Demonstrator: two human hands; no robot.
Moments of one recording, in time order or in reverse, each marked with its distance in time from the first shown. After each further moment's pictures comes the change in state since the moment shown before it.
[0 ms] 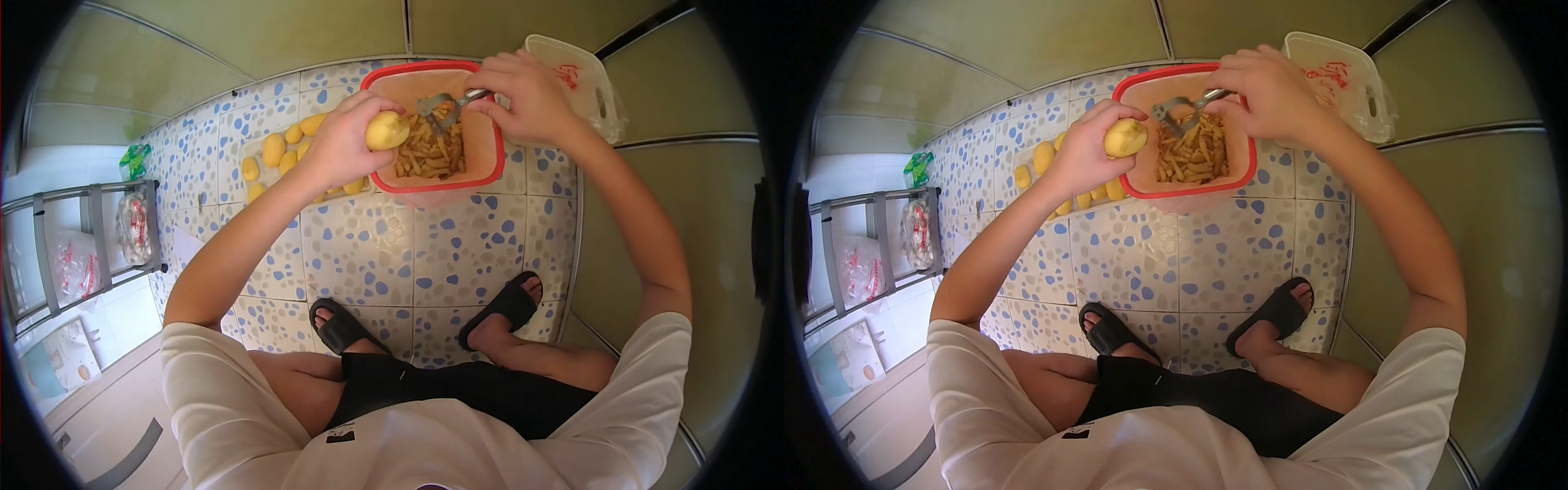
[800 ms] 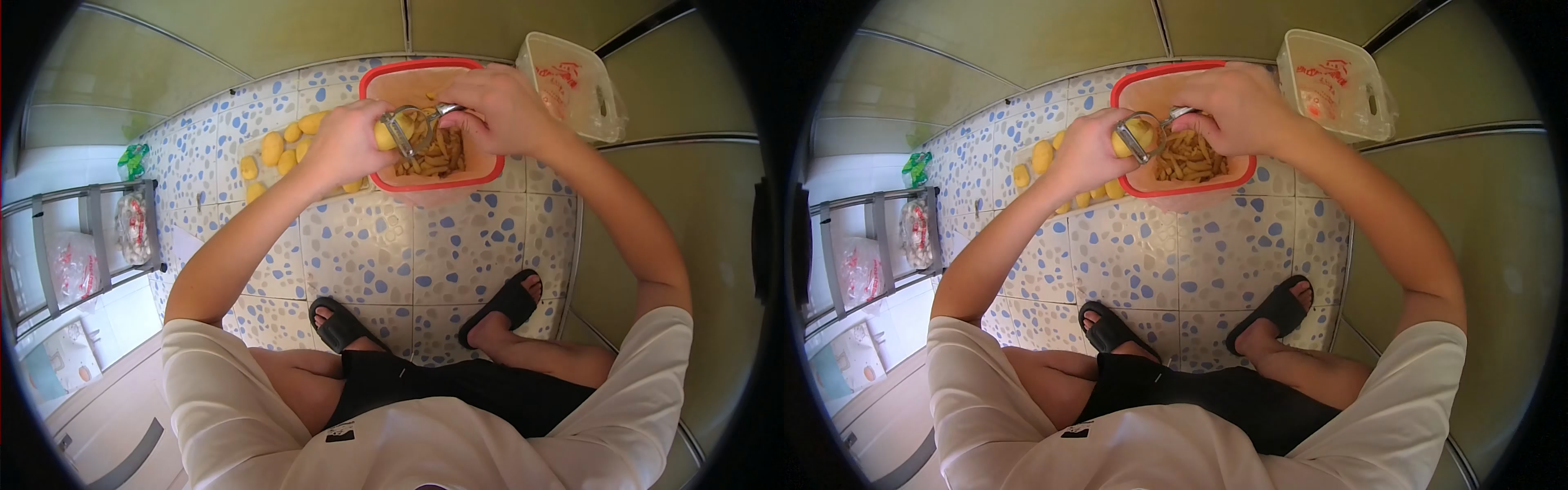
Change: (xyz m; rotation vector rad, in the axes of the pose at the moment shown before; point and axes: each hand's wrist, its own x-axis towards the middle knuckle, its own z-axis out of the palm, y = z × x) left_hand 0.006 0.005 0.004 0.163 -0.056 -0.081; right_hand 0.010 -0.029 0.019 0.031 0.024 -0.106
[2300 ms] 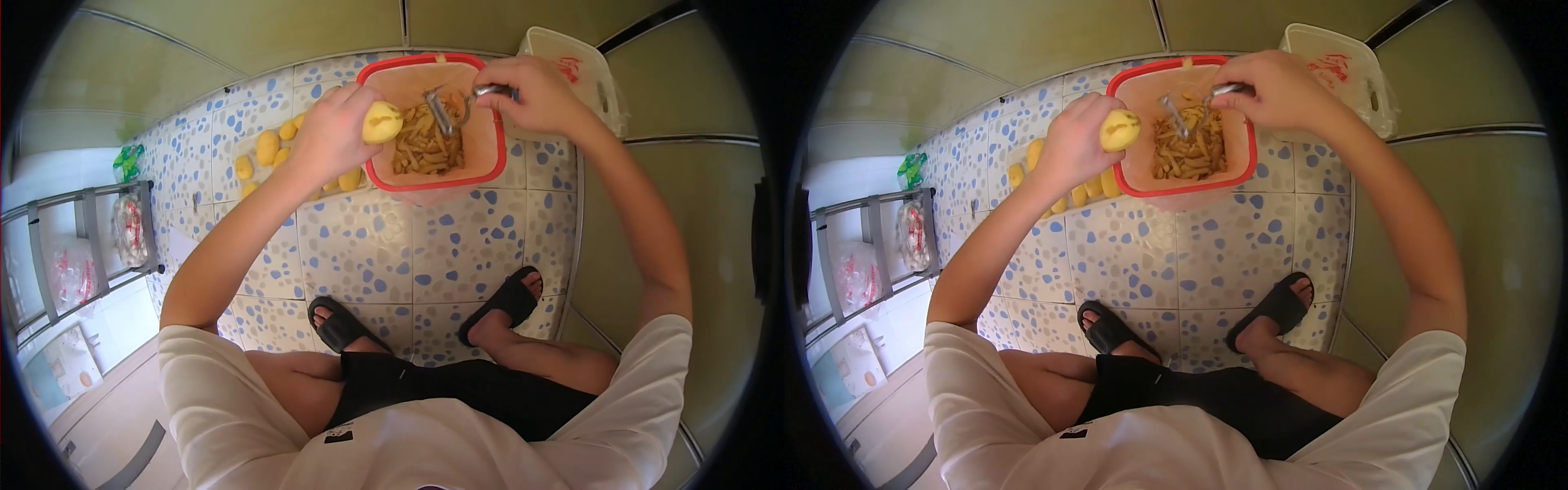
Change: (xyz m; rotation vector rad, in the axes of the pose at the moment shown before) left_hand -0.002 -0.017 -0.002 0.141 0.137 0.161; right_hand -0.013 0.044 -0.017 0.124 -0.201 0.255
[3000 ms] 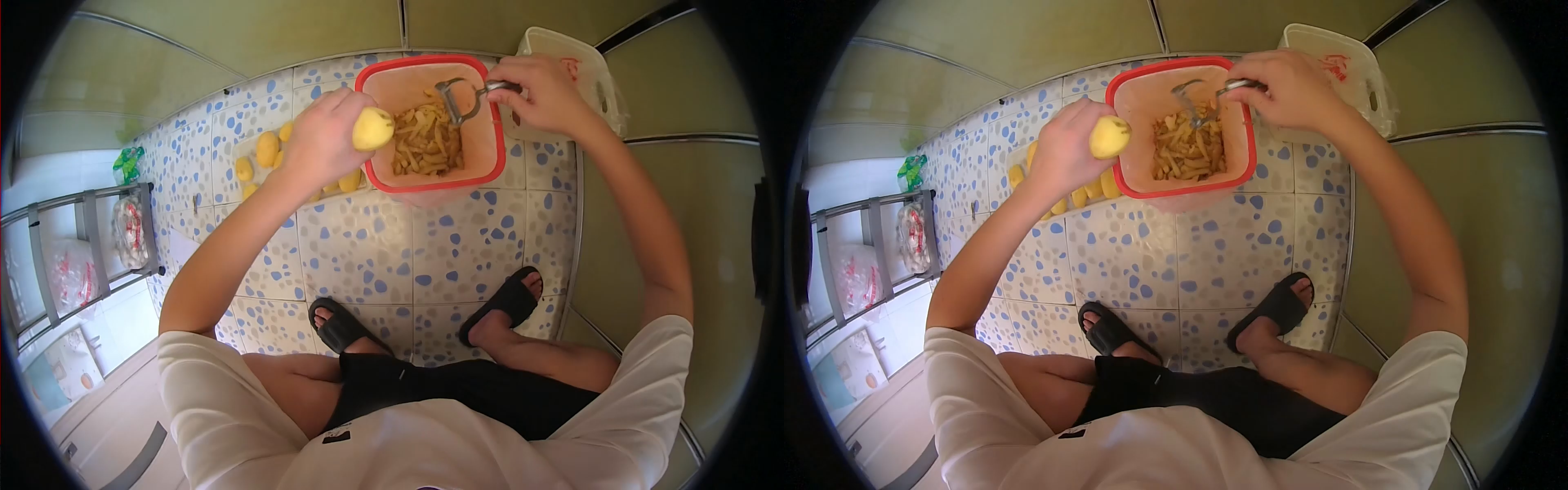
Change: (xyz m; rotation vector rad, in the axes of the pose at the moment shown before) left_hand -0.008 -0.001 -0.004 0.008 0.054 -0.002; right_hand -0.010 0.010 -0.002 -0.111 0.057 0.022
